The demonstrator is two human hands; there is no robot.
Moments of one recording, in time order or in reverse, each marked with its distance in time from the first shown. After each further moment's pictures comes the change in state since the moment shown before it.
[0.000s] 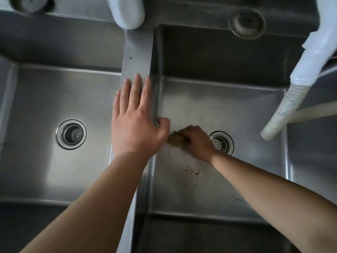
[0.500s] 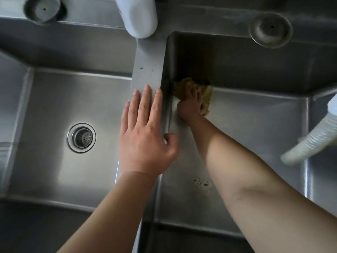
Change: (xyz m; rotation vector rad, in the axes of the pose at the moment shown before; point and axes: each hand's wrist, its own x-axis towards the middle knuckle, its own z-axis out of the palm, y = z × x) left_hand 0.001 -0.003 0.007 0.031 0.057 0.008; right_hand 0.149 -0.056 -0.042 0.364 0.119 0.497
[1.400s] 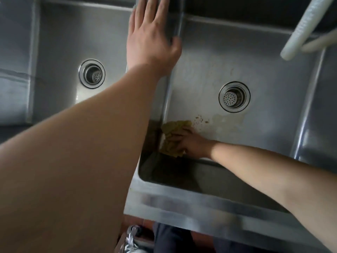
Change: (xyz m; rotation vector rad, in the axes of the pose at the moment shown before) left_hand -0.003 0.000 -0.002 0.032 -0.012 -0.035; right_hand -0.224 0.203 0.077 -0.714 -0.752 -0.938
